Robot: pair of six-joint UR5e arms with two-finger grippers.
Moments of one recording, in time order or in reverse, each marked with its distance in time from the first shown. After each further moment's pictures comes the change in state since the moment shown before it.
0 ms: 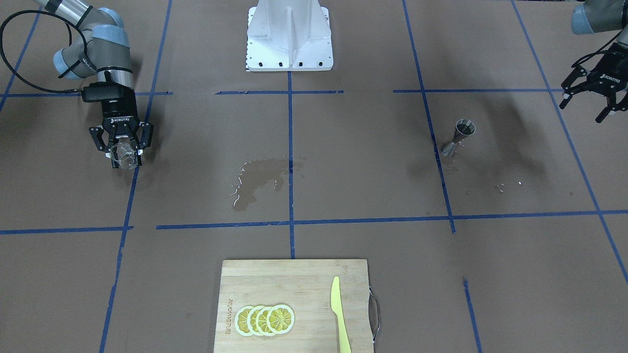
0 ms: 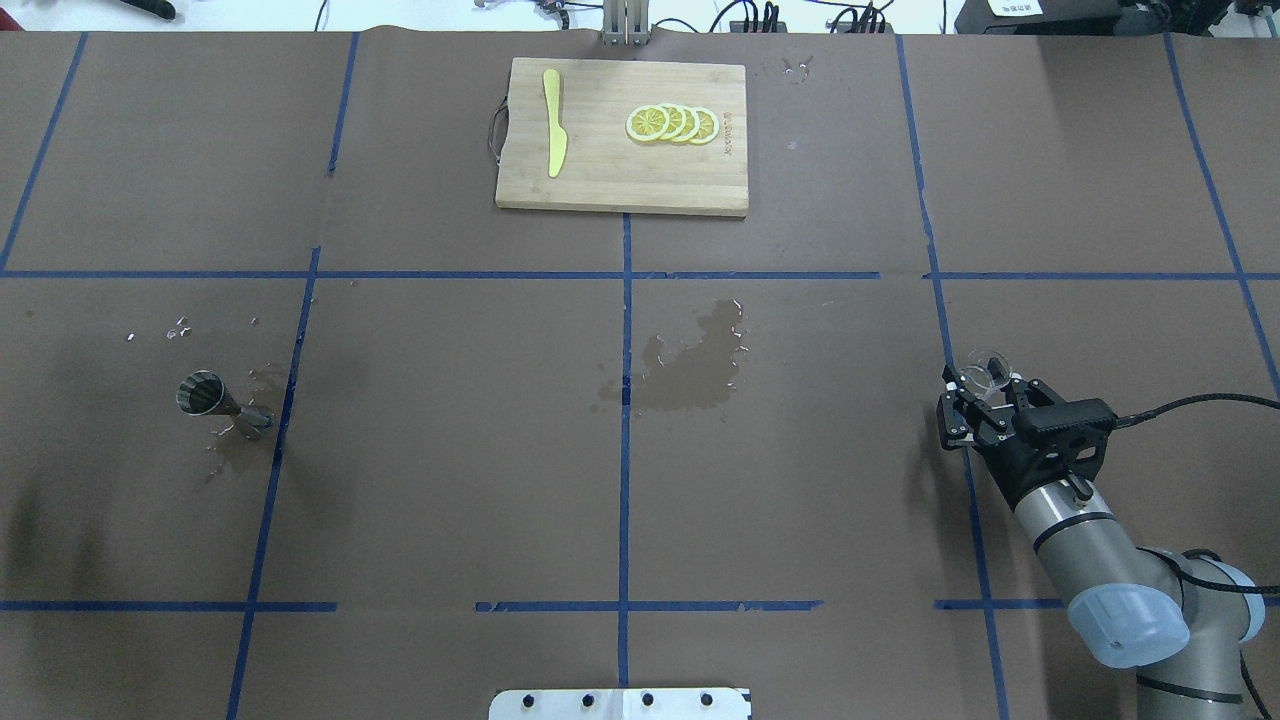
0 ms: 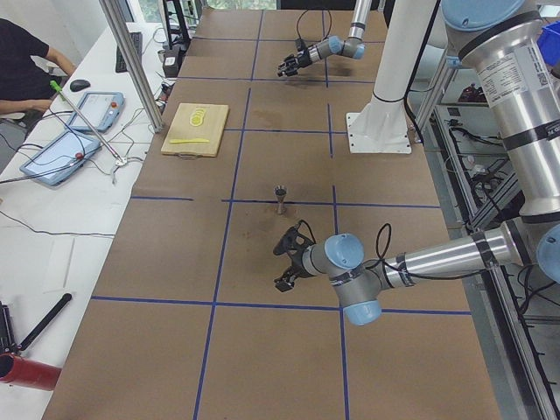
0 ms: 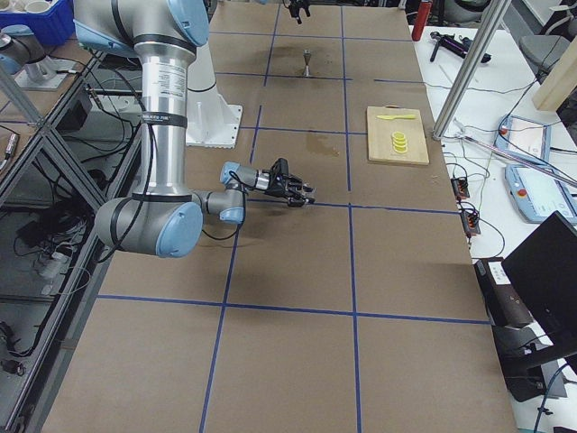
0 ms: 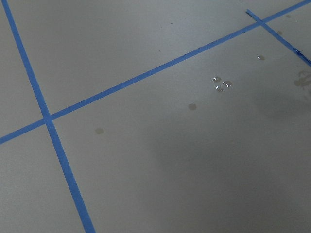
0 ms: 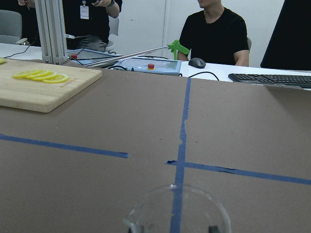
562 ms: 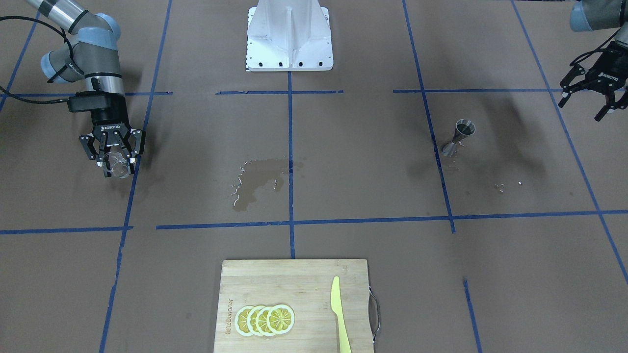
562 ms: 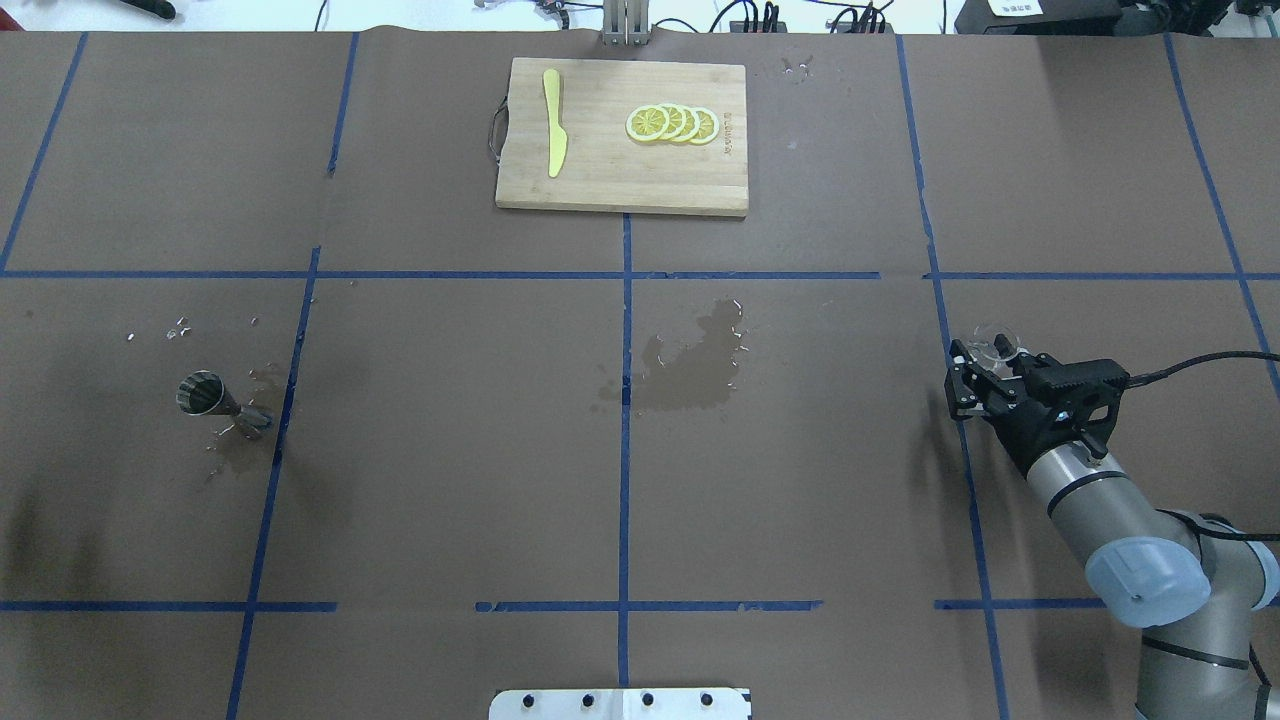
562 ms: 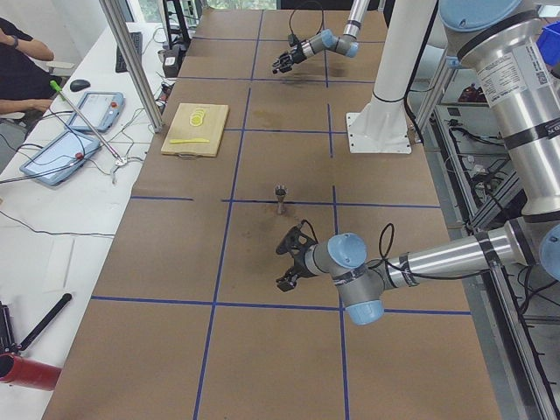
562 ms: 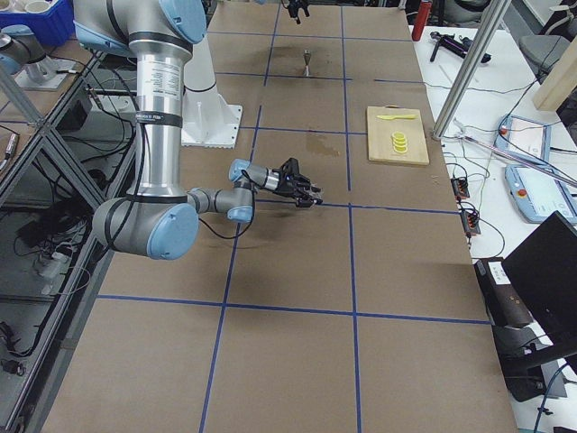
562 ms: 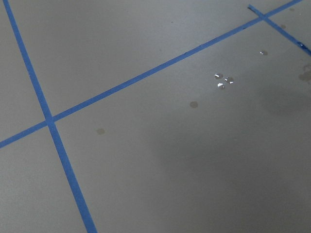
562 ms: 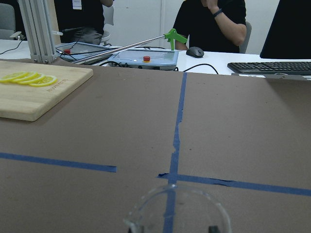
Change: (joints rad) left arm 0.008 0.014 -0.008 -0.004 0.004 0.002; right arm 0.082 0.001 0.020 -0.003 0.112 -0.003
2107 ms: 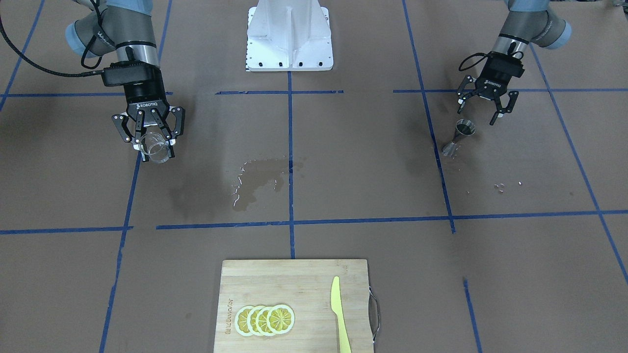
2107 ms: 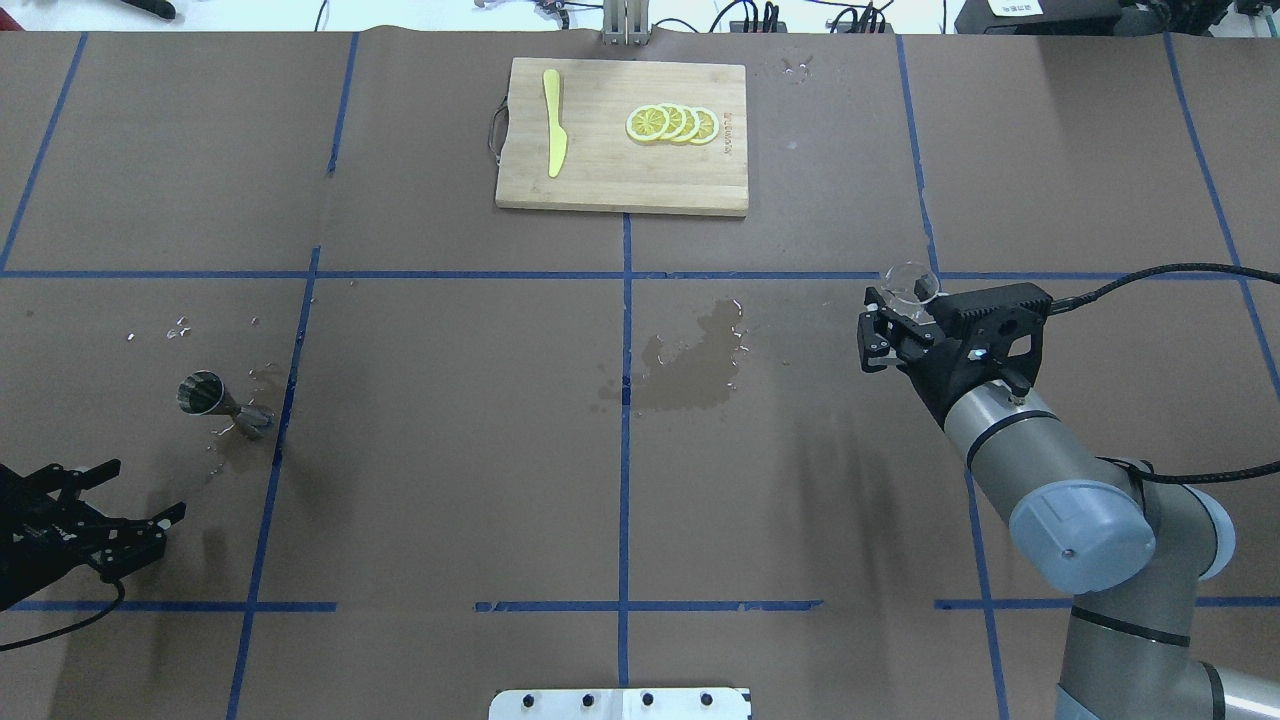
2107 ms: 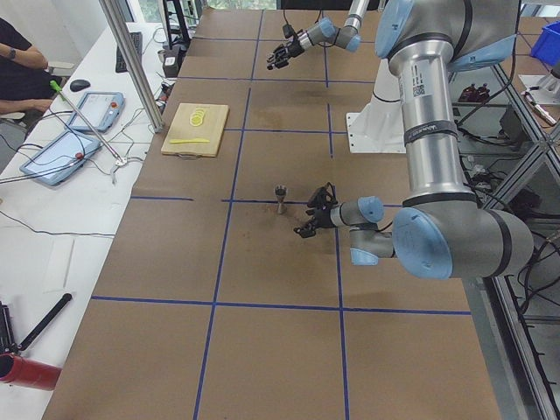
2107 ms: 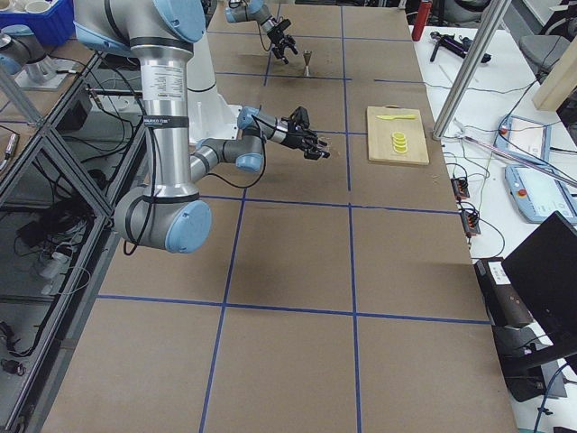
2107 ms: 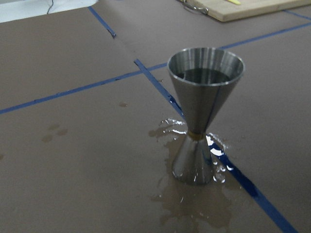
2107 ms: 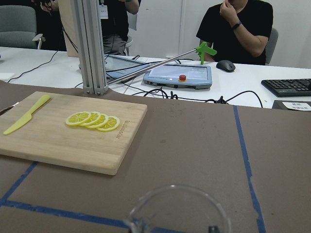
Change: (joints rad) left arm 0.883 -0.011 -0.112 -0.027 0.946 -0.312; right arm 0.065 0.131 0.296 -0.390 0.127 -0.048
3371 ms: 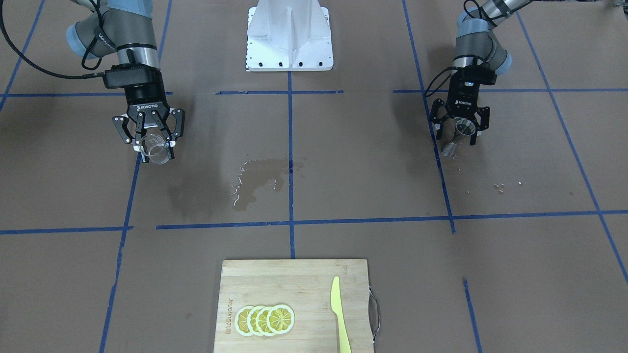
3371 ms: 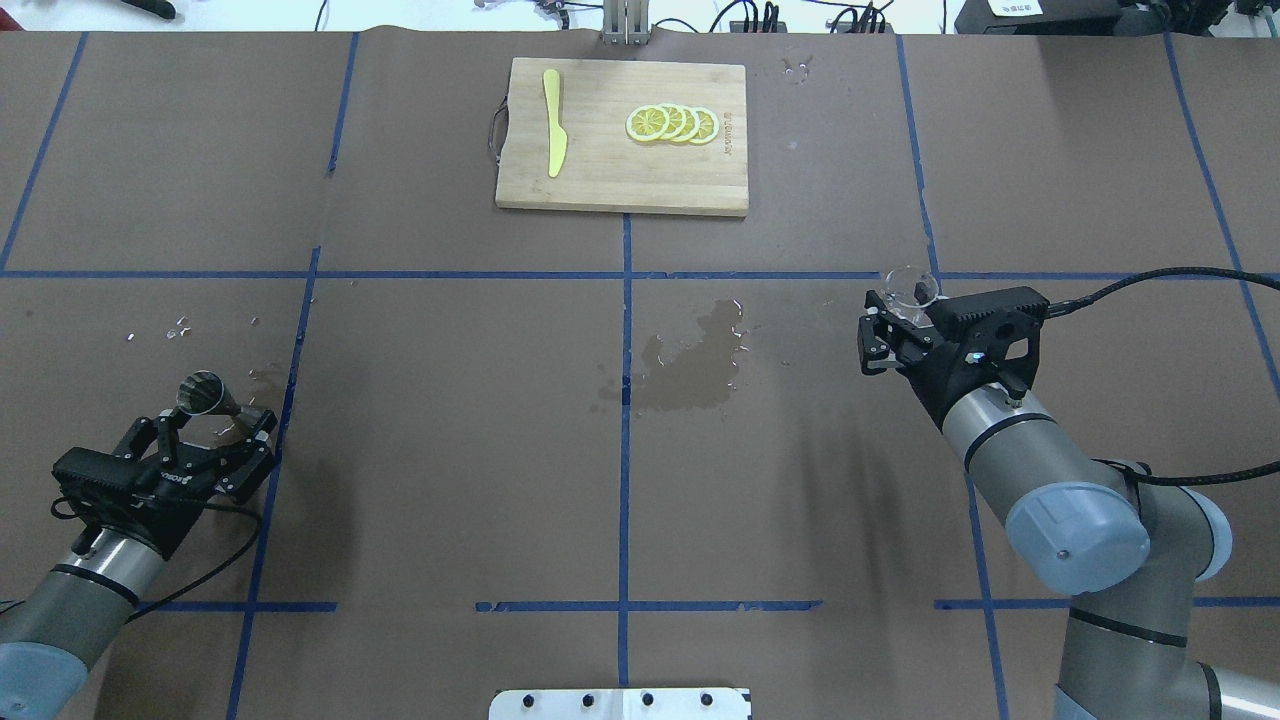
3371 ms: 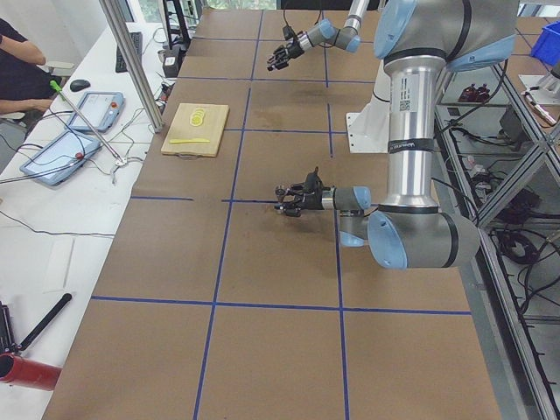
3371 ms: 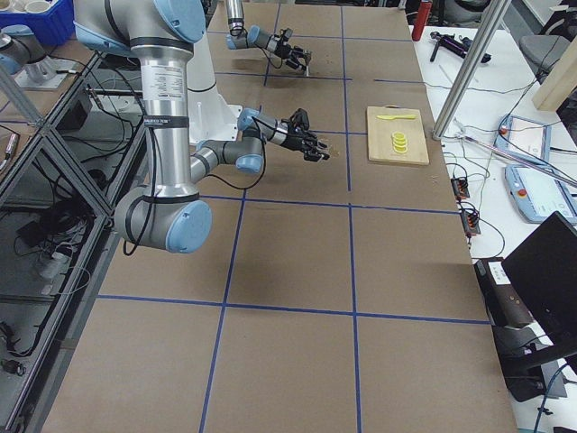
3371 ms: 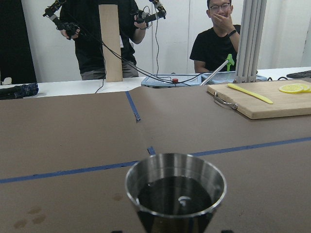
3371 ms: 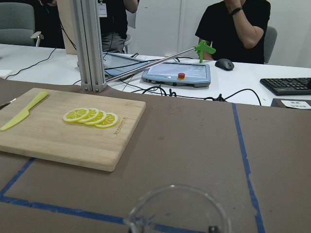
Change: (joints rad) left arm 0.071 -0.330 0.179 -0.026 0.558 -0.150; right arm -0.004 0.002 -0.009 -0.002 -0.004 0.003
